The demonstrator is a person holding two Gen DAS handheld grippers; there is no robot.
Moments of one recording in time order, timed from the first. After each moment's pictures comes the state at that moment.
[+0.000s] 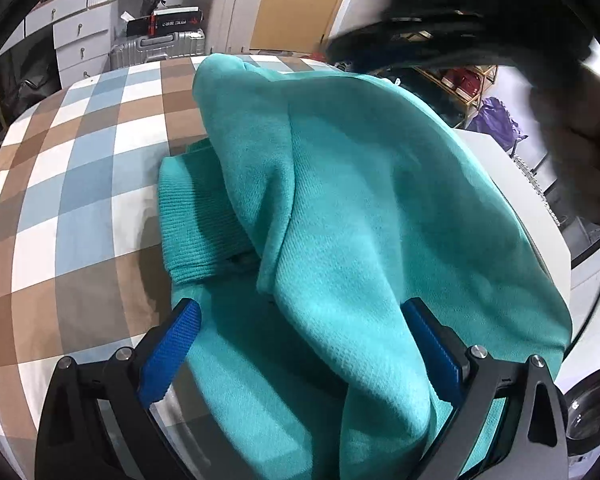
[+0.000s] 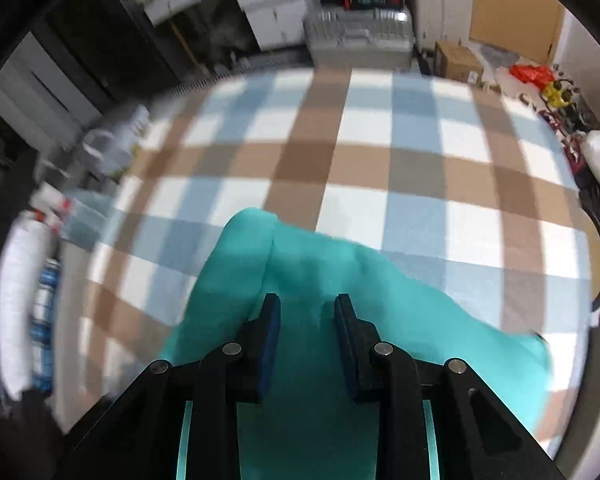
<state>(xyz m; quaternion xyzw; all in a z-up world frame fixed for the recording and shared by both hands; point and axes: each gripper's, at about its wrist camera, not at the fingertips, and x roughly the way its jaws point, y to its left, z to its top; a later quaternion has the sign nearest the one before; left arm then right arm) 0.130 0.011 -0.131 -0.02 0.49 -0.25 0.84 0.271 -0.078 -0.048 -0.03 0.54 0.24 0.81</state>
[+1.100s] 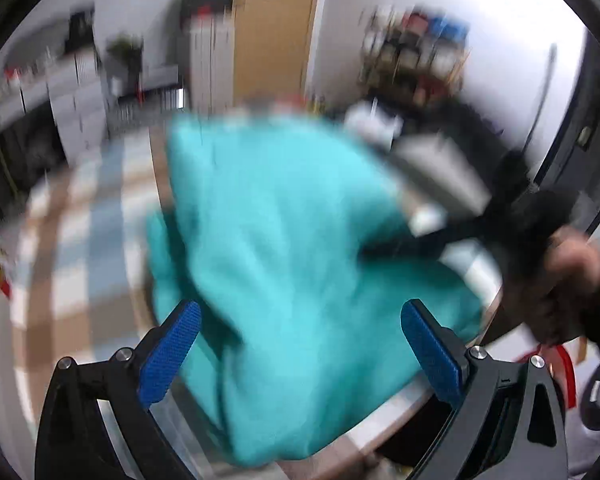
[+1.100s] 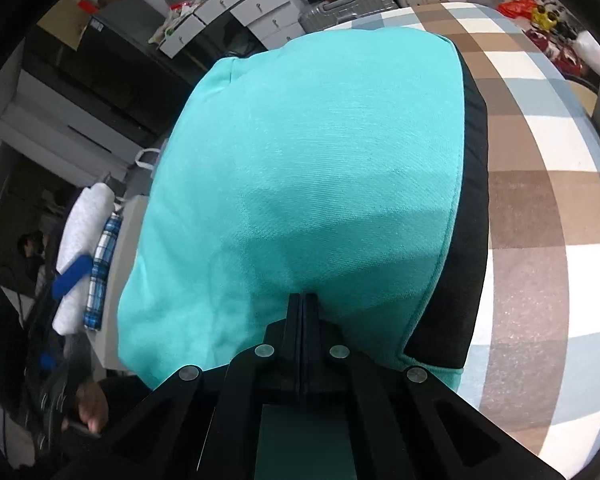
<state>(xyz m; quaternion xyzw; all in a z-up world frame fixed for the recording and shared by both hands) 0.074 -0.006 -0.109 0.04 0.45 -0.25 0.86 0.156 -0.175 -0.118 0.12 0.56 0.28 0.77</state>
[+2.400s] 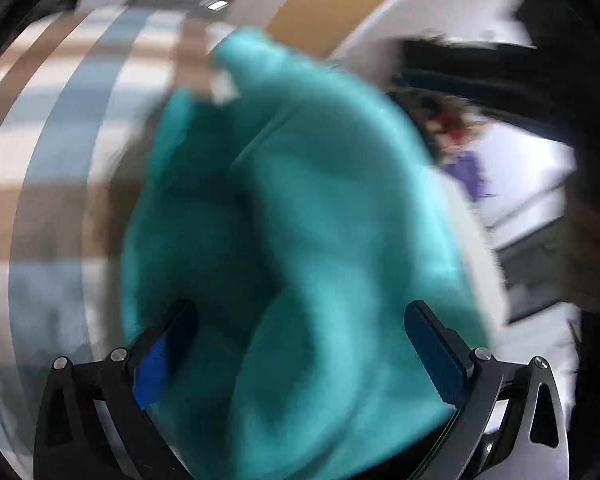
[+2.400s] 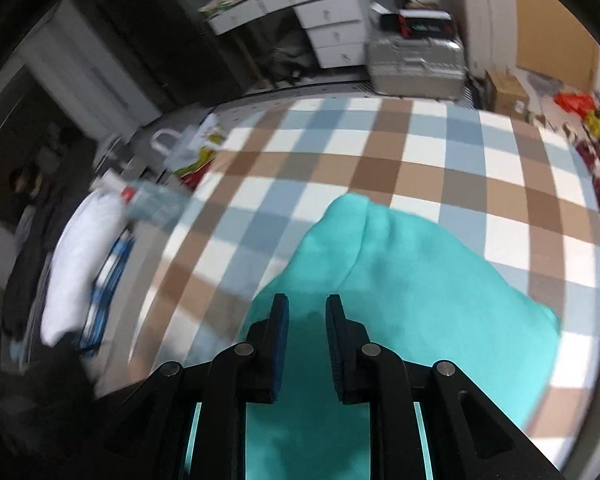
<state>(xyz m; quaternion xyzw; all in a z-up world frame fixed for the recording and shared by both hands) 0.131 0.040 -0.164 -0.18 0.52 -0.25 0.80 0.227 -0.048 -0.010 -0.04 0.52 0.34 0.78</state>
